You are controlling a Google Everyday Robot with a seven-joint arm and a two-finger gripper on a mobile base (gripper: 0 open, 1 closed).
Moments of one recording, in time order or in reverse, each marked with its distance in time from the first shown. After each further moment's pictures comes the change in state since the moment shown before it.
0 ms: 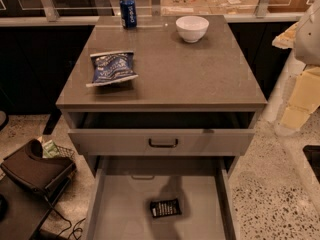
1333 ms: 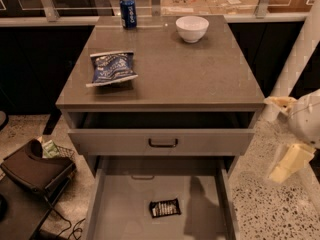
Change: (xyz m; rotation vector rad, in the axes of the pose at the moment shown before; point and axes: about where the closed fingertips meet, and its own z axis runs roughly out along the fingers) arm 0.051 0.039 0.122 -0.022 -0.270 0.013
